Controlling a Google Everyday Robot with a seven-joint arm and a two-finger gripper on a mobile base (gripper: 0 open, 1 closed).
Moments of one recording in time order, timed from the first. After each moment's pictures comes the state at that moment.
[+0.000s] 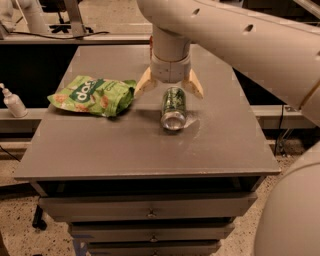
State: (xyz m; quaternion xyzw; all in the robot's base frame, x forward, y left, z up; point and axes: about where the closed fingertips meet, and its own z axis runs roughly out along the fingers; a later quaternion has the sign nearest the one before) arm 0.610 -0.031 0.854 0.02 1.00 0.01 0.09
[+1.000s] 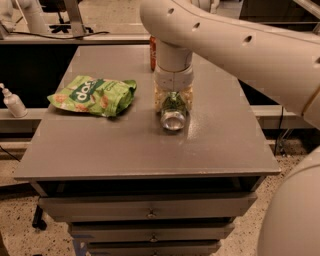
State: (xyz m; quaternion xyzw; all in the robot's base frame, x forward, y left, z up) arm 0.606 -0.043 0.830 0.02 1.00 -0.01 0.08
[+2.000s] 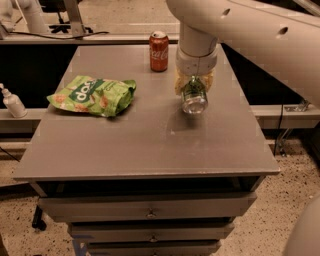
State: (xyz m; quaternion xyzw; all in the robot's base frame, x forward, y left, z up) arm 0.631 -0.090 0.869 -0.02 0.99 -0.03 0.14
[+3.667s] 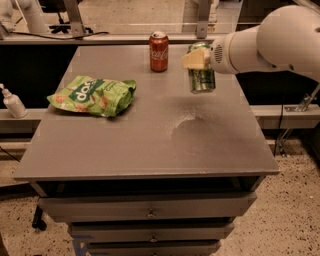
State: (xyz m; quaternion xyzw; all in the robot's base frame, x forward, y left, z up) arm 0.654 -0.104 0.938 -0.14 0.86 0.19 0.45
